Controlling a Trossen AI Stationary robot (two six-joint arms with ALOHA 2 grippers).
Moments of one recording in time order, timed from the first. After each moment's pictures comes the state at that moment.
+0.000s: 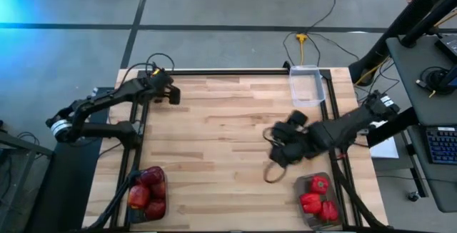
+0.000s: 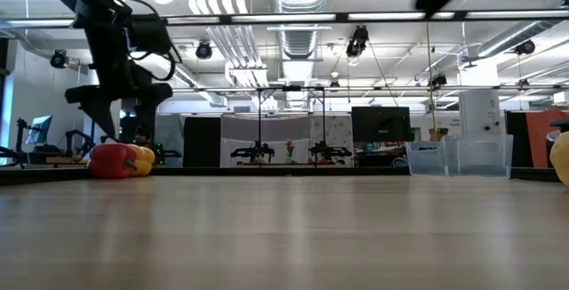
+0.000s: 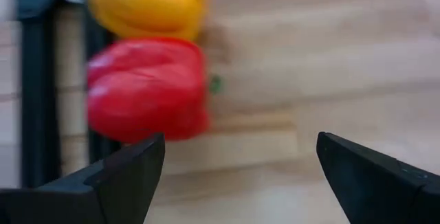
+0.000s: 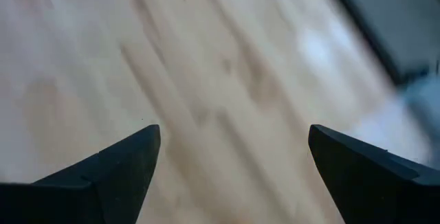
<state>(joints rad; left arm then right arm) 0.74 1.11 0.69 -0.76 -0.33 -0.65 0.41 1.51 1.45 -1.28 0.59 0.82</state>
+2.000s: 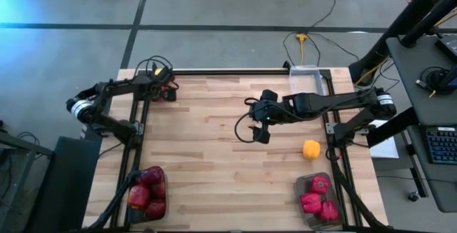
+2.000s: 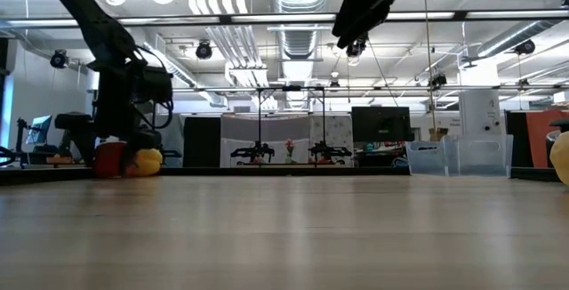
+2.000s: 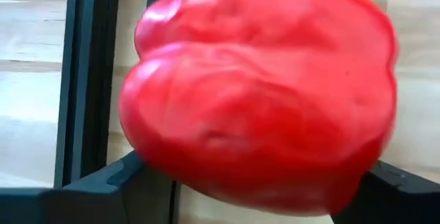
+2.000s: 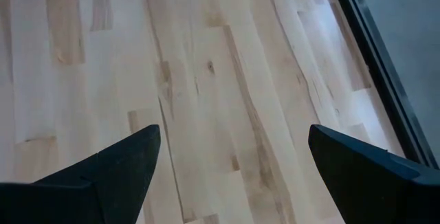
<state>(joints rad) 0.94 1.43 0.65 -0.63 -0.43 -0.65 0.04 1.52 1.38 -0.80 0.28 0.13</state>
